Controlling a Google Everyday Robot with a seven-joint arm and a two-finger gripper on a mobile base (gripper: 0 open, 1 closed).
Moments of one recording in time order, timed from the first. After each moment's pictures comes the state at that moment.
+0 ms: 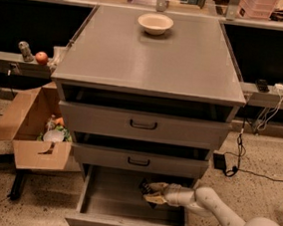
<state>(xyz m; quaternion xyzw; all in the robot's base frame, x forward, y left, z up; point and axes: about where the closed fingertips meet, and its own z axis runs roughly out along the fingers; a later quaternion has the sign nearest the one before) 0.590 -0.106 0.243 -0.43 0.72 0.34 0.43</state>
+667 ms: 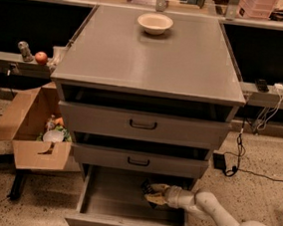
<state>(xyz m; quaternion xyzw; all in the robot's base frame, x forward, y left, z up) 0.603 -0.117 0.214 -0.39 0.73 0.34 0.44</state>
